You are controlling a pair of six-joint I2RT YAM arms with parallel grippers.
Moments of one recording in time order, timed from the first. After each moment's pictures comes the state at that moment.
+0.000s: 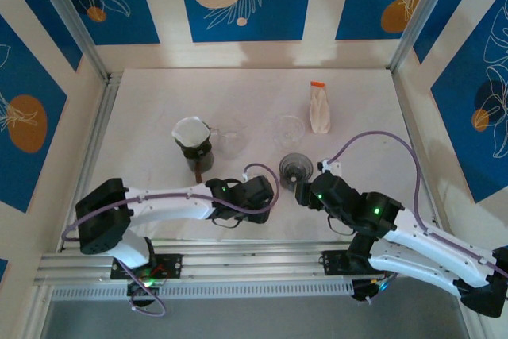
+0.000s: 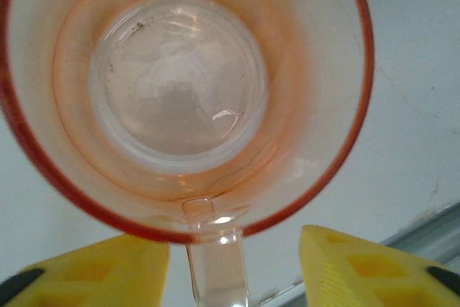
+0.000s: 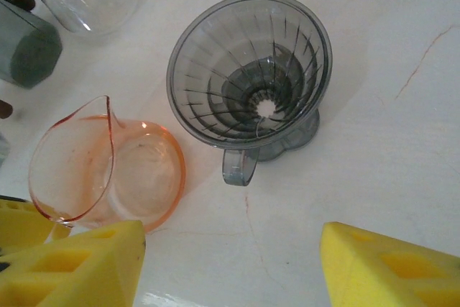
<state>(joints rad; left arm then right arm) -1.20 1.53 0.96 -0.55 -0.11 -0.84 0.97 0.69 0.65 -0.84 0.38 0.85</state>
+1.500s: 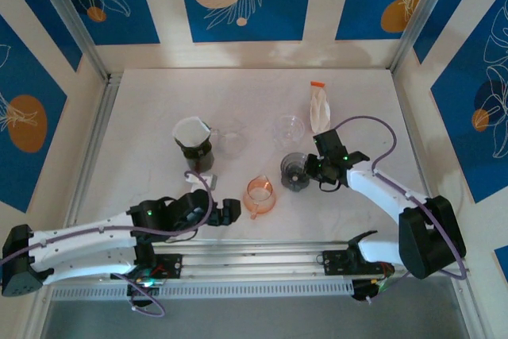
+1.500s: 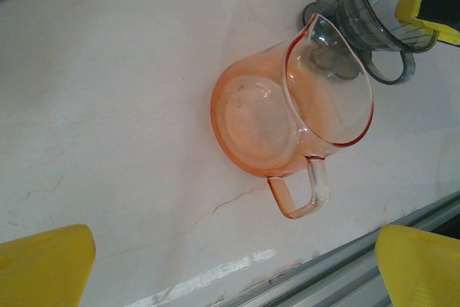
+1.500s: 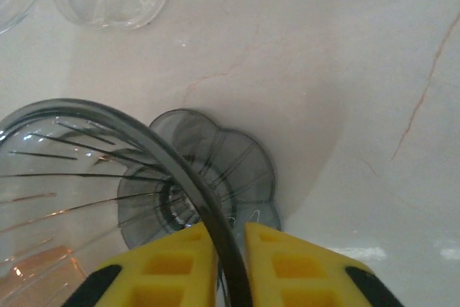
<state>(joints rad) -1.20 0.83 0.57 -0.52 -0.31 -0.97 0.38 1.26 0.70 -0.52 -0.05 0.68</state>
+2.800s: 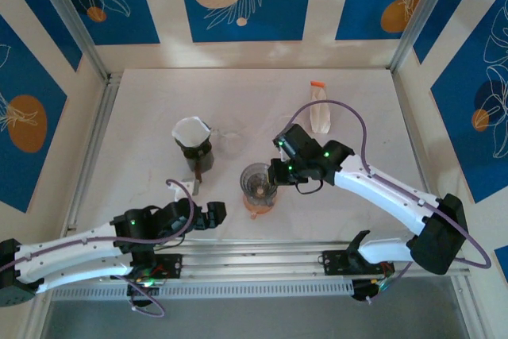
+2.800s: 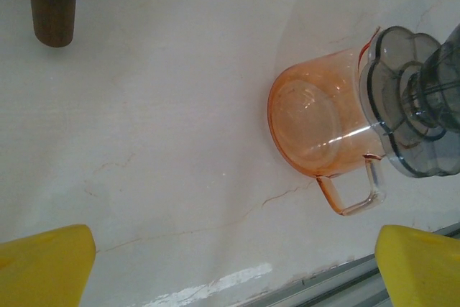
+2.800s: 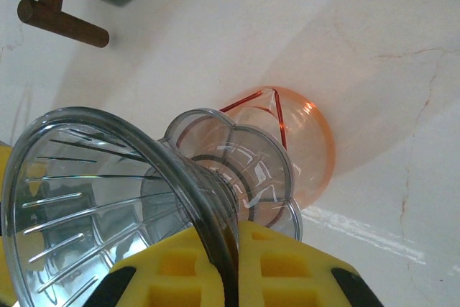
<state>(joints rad) -1.20 0.63 0.46 -0.62 -0.37 -1.04 0.79 1.27 1.06 -0.84 -0.15 0.68</state>
